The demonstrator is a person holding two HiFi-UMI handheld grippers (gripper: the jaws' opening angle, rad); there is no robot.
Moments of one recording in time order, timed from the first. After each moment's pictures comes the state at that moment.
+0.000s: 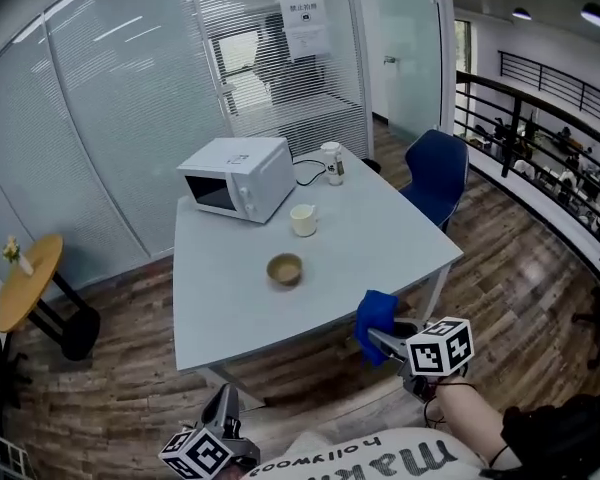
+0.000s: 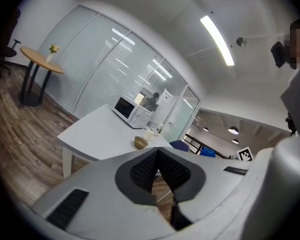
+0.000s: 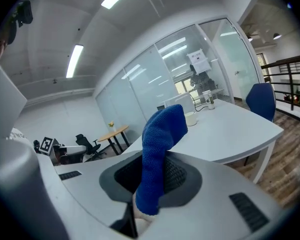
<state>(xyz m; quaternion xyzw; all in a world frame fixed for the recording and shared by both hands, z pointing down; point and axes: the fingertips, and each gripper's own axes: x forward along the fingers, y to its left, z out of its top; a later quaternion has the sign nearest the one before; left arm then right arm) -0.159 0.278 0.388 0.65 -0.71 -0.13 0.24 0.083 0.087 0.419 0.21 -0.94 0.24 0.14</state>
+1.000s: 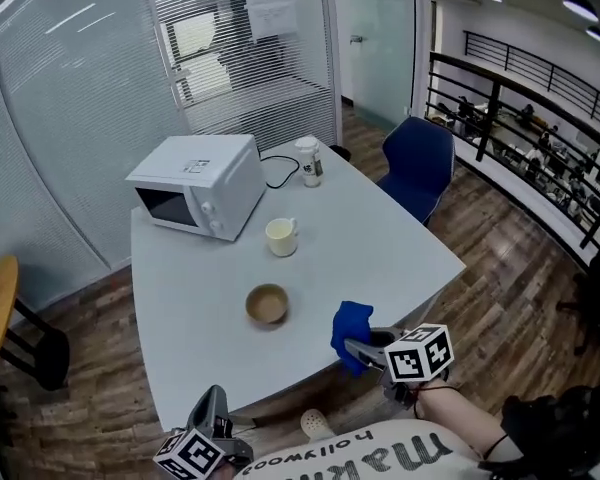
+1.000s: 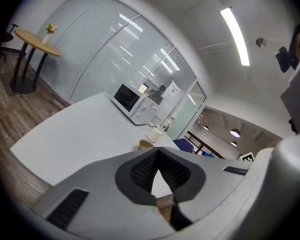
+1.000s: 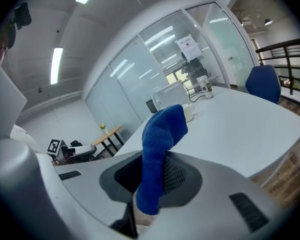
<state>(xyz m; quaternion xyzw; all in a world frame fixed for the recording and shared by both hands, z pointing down) -0.248 0.113 0.437 0.65 -0.68 -0.13 0.30 -0.002 -0.034 0.463 0.22 -0.91 0.30 0.16</state>
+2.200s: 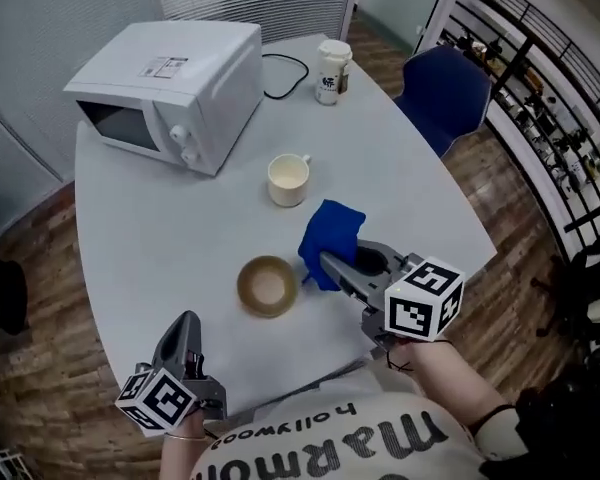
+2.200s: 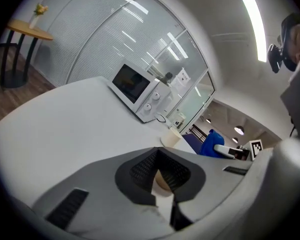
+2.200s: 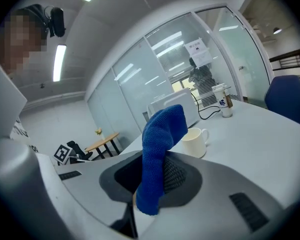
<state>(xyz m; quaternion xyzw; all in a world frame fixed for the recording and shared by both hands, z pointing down) -0.345 -0.077 0.482 0.64 -0.67 -0.11 0.36 -0.140 -0.211 0.436 0.21 -0.94 0.24 0.12</state>
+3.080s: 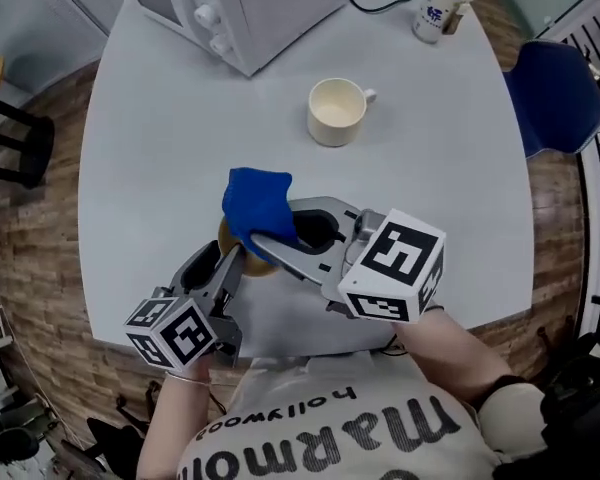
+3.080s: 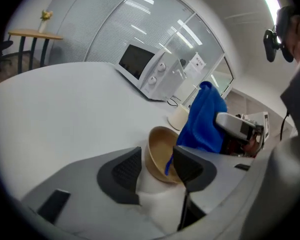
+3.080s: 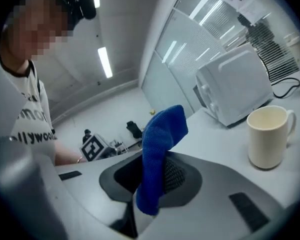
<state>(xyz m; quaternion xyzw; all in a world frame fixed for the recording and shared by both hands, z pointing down) -0.266 -0.117 0.569 0.57 -0.71 -0.05 0.42 -0.225 -0.168 0.481 -0.16 -0.95 0.21 0.16</state>
